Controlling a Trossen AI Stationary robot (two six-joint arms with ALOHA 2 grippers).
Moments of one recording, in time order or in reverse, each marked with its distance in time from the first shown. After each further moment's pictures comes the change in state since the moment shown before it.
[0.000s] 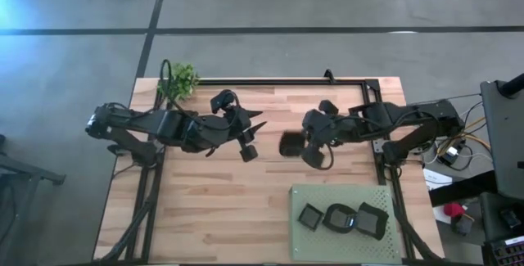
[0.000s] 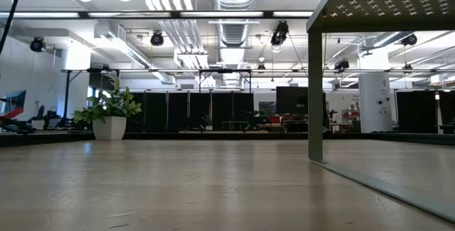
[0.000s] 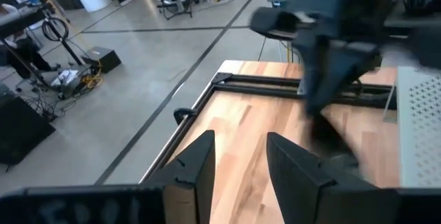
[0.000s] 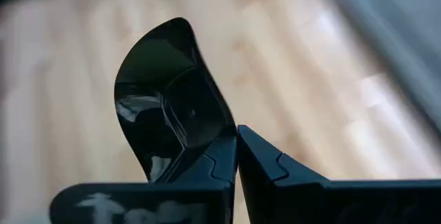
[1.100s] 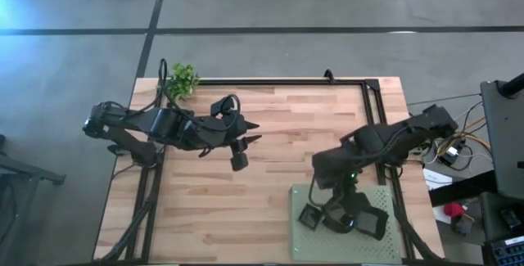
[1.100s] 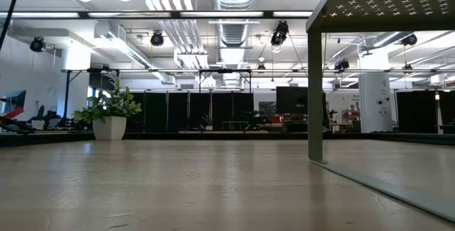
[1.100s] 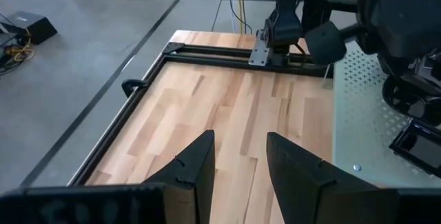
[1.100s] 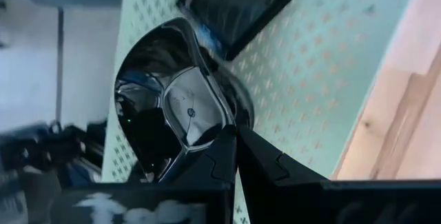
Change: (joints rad) left arm -0.002 -0.028 -0.002 -0.132 0.203 -0.114; right arm 0.175 0.091 -0.002 -0.296 -0.789 -0.193
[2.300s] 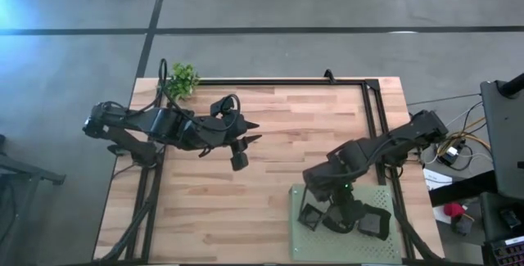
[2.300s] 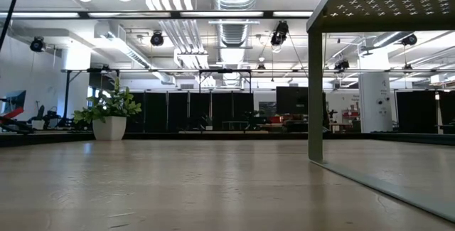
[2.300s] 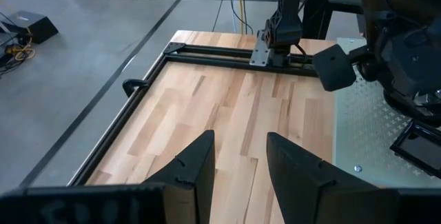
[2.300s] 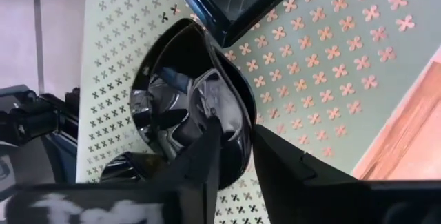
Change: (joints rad) left arm 0.000 0.000 -0.001 0.001 -0.002 -0.003; right arm 0.044 0.113 0.003 -0.055 0.003 -0.080
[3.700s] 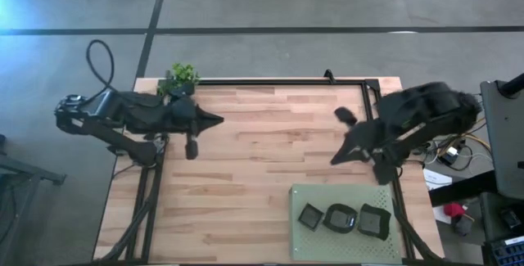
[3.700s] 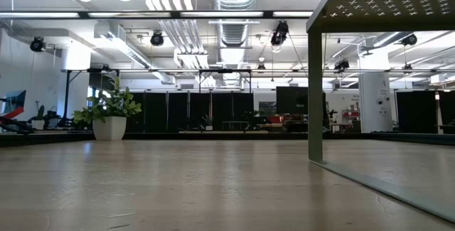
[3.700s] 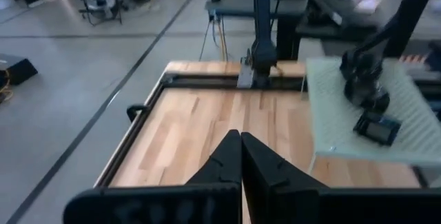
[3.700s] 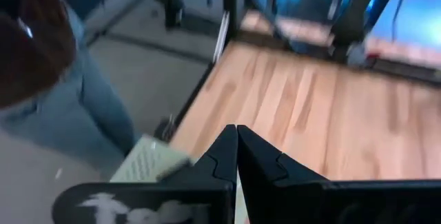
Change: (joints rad) left arm 0.002 -0.338 -0.133 -0.050 0.091 0.118; right arm -0.092 -0.283 0.352 0.231 0.274 -0.147
